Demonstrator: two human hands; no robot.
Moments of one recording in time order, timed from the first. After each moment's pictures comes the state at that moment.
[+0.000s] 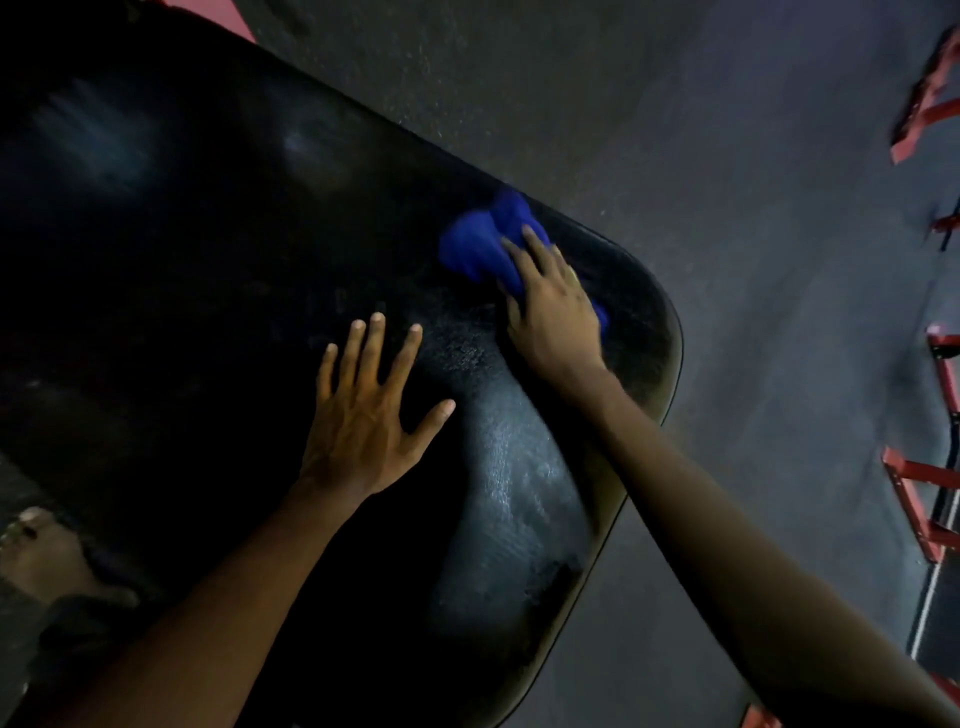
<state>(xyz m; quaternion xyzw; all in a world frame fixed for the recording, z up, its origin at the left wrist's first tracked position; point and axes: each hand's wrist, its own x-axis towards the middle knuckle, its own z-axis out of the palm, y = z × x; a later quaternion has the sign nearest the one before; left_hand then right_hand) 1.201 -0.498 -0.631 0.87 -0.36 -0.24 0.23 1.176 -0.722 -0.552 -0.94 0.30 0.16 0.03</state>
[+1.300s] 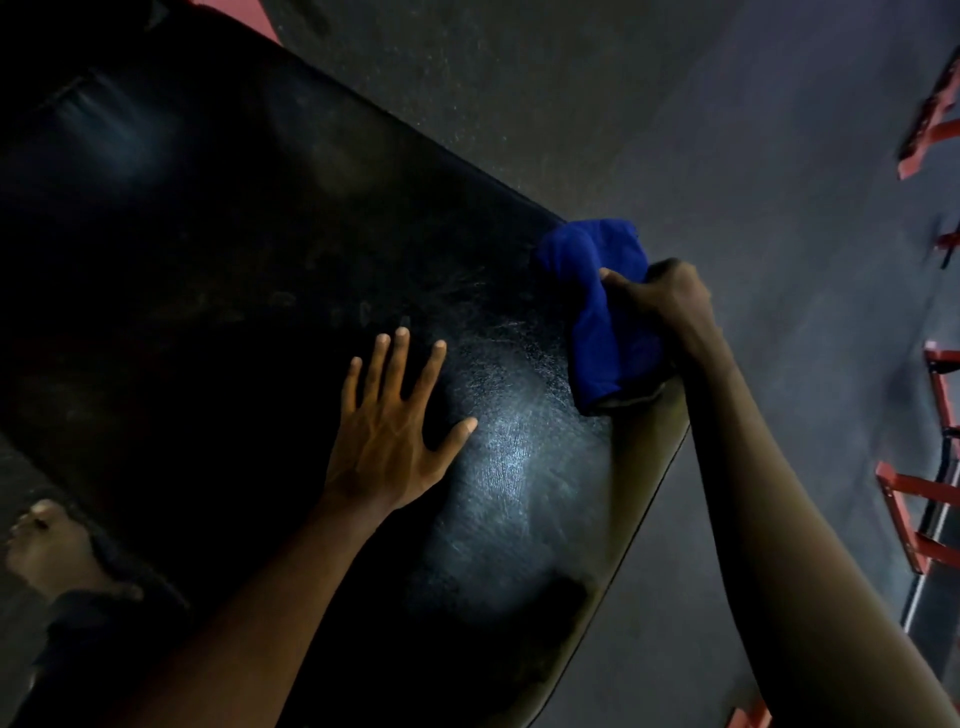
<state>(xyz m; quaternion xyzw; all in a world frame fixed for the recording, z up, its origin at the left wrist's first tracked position) 1.203 -0.497 -0.629 0.86 -0.36 -0.27 0.24 1.186 -0.805 -0.506 -0.79 0.58 0.17 0.12</state>
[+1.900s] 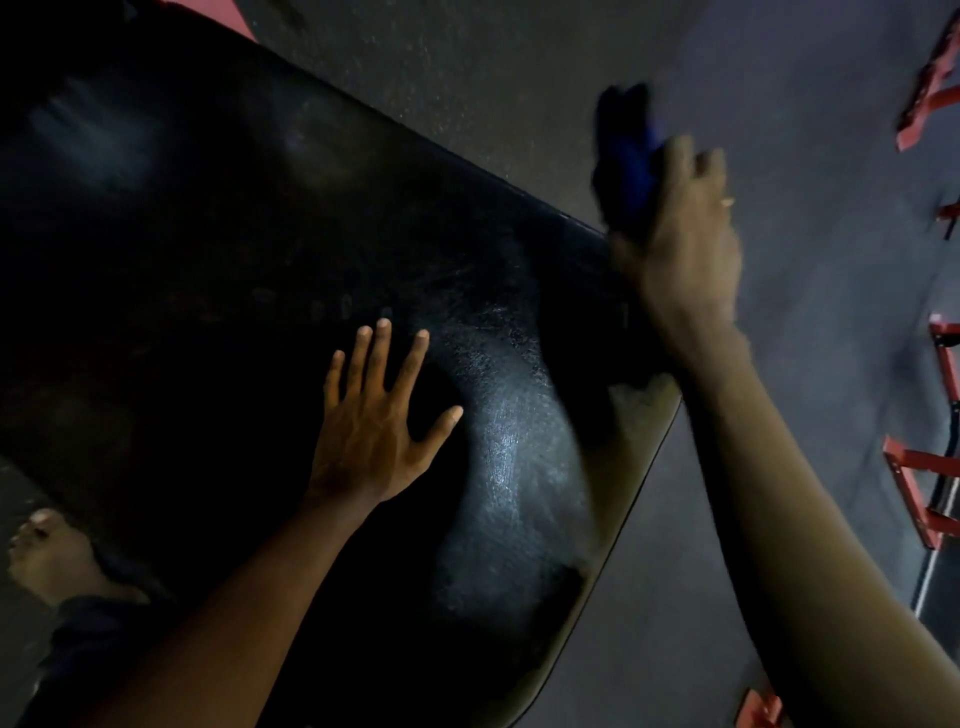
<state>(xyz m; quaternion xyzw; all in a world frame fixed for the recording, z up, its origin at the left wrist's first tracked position) 1.204 -0.496 -0.629 0.86 -0.36 -0.26 0.23 1.220 -0.740 -0.441 -0.91 0.40 0.05 -0.04</state>
